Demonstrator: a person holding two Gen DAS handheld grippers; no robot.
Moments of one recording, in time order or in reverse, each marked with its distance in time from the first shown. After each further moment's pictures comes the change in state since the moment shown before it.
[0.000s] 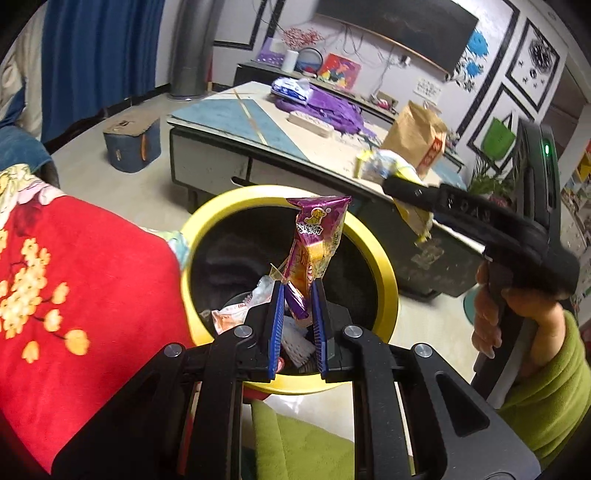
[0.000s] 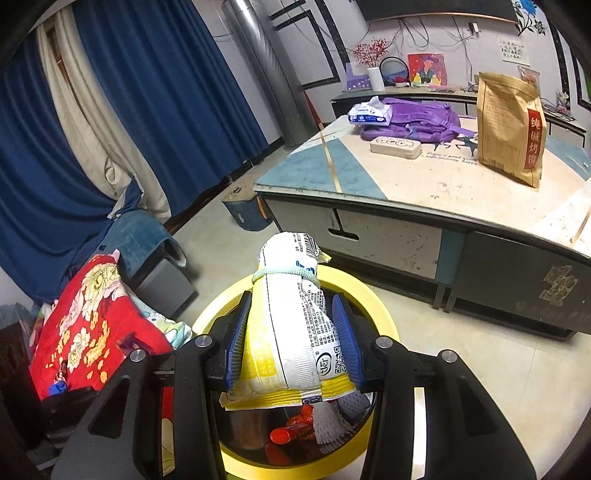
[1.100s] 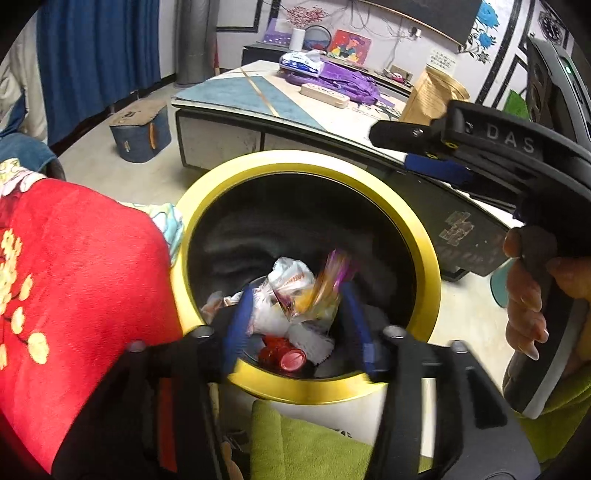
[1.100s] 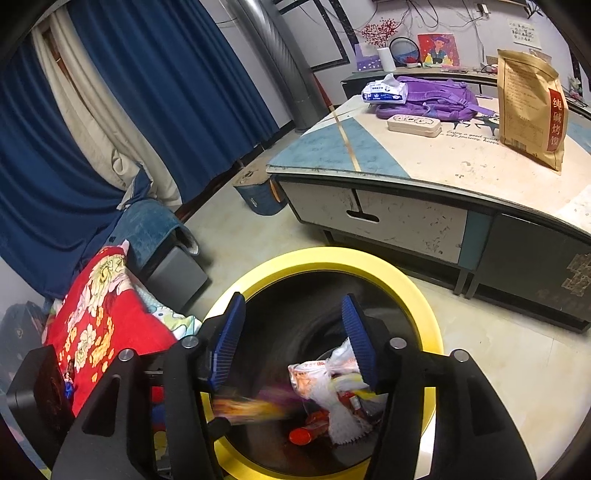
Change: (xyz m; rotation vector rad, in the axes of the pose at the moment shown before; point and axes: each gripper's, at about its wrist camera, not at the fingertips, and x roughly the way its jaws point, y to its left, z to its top) left arm 0.041 0.000 -0.013 0.029 0.067 0.097; right arm 0.034 0.012 0.000 0.024 0.059 0.056
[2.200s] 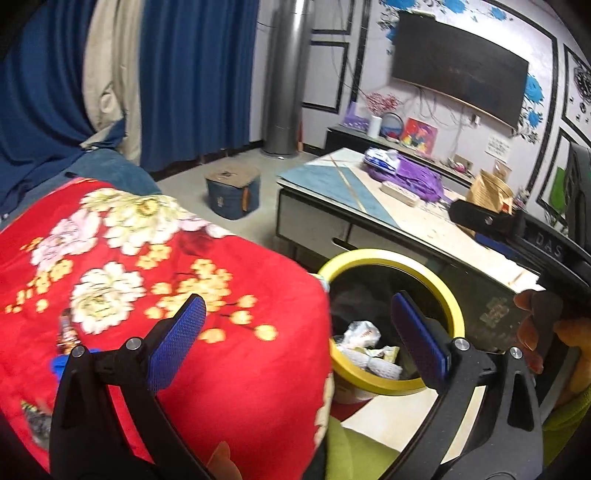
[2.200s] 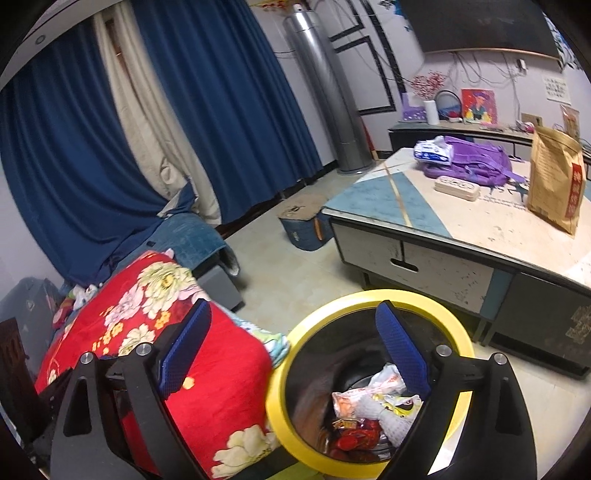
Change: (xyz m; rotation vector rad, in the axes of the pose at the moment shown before) left arm -0.158 0.055 -0.020 -0.162 -0.327 0.268; right arm -0.070 0.093 -0.004 -0.165 -0.145 0.104
